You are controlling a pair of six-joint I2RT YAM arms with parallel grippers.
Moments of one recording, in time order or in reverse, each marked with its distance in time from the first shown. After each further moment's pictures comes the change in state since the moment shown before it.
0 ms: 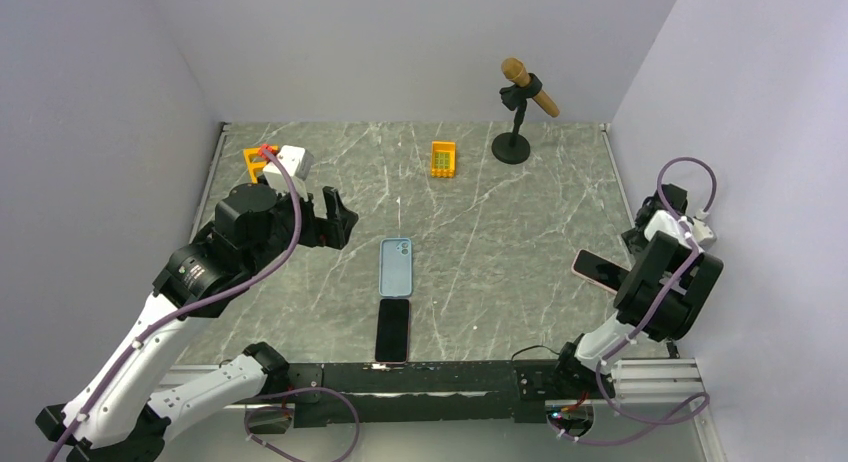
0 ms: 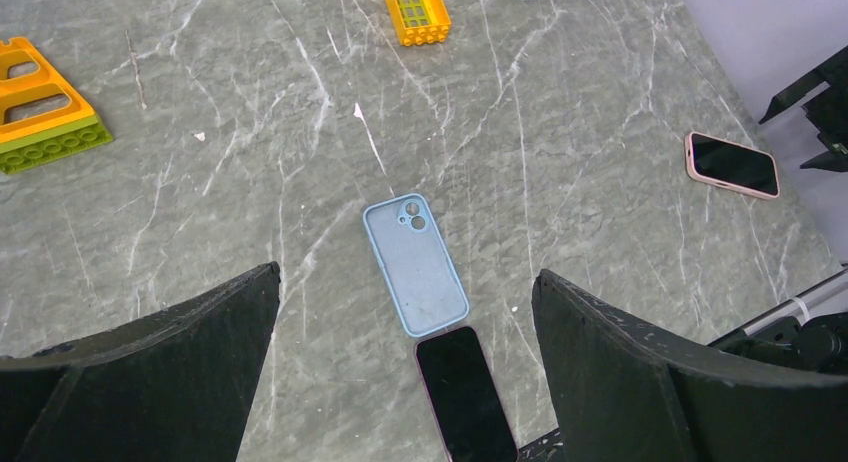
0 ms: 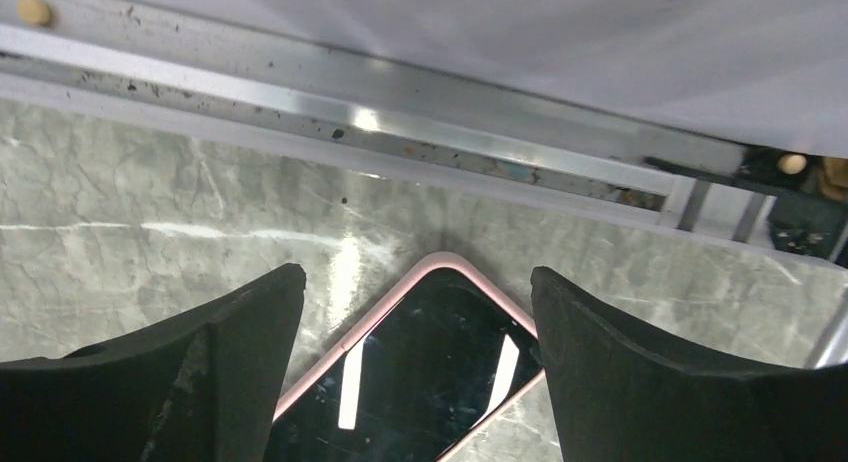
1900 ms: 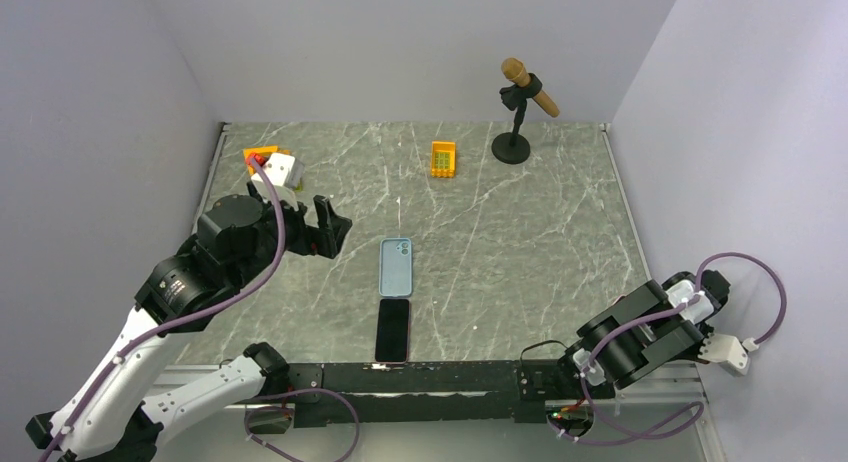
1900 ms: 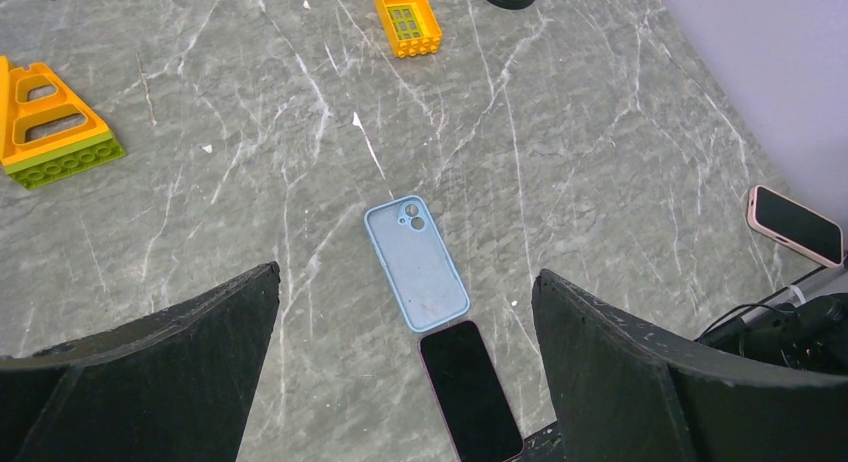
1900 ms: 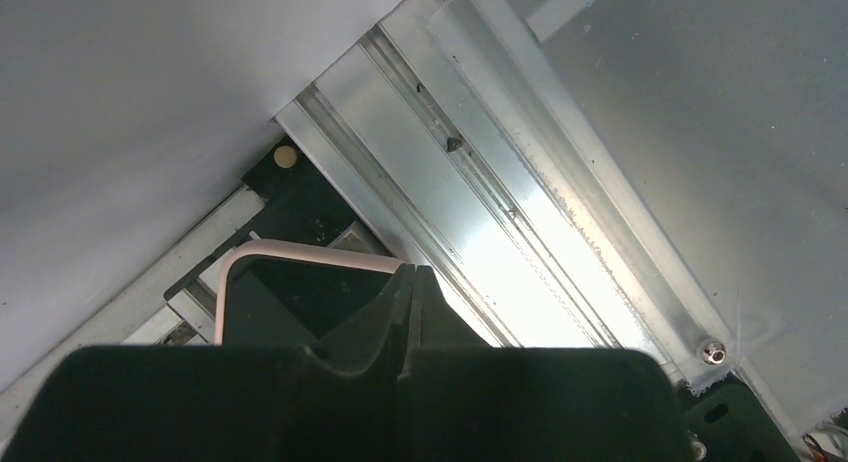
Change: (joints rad) left arm -0.050 -0.055 0.017 -0.036 -0.037 0.023; right arm -0.498 -0.325 -0.373 -0.120 0.180 0.399
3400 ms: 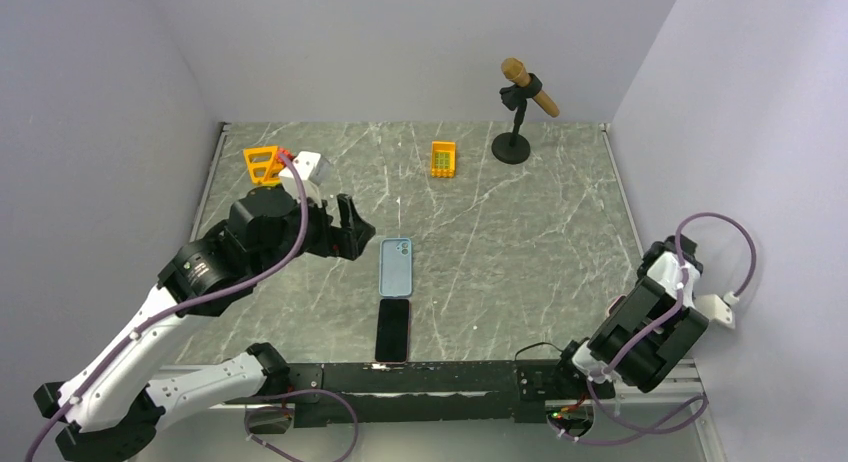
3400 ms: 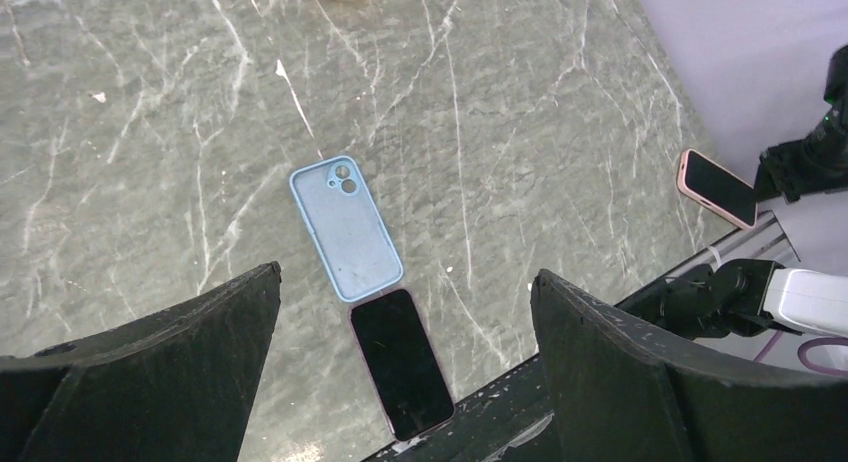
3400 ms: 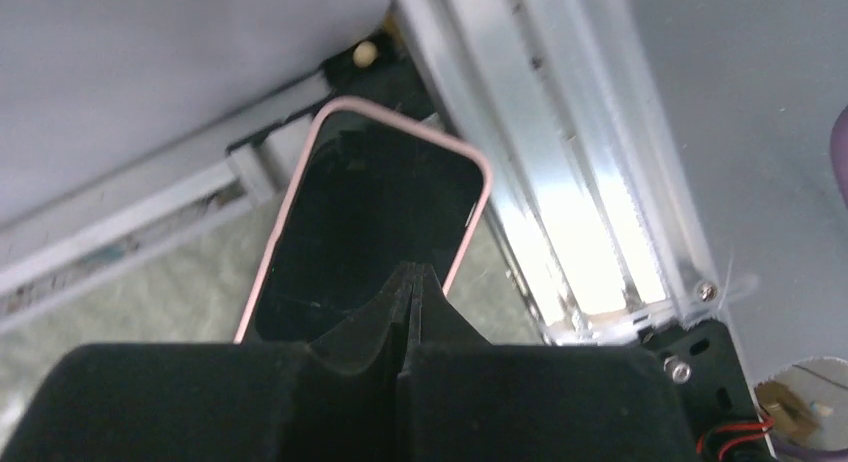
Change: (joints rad) left arm -0.097 0.101 0.037 -0.031 0.026 -0.159; right arm 0.355 0.042 0.120 -0.217 0.084 0.105
